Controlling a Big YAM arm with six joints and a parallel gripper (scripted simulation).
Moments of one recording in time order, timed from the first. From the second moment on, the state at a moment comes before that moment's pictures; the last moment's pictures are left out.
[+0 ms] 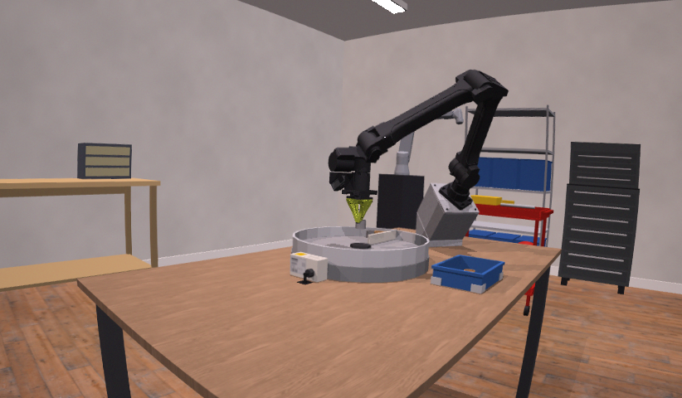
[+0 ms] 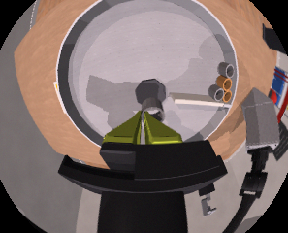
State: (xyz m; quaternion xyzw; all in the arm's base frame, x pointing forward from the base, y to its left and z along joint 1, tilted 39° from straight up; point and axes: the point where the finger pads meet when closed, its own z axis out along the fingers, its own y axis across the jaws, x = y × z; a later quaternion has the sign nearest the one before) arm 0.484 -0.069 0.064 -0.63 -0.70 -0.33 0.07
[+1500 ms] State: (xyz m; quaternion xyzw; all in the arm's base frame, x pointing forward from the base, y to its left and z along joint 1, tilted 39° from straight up) arm 0.488 -0.057 0.047 -0.63 -0.70 -0.33 0.08
